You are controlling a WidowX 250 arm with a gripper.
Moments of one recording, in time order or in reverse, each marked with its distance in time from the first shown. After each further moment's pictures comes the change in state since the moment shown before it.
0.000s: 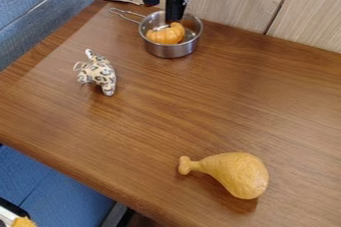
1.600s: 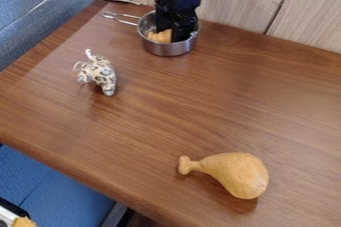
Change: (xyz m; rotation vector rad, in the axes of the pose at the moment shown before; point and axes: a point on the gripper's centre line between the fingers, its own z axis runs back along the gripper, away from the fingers) arm 0.008 -0.012 -0.047 0.021 0.059 -0.086
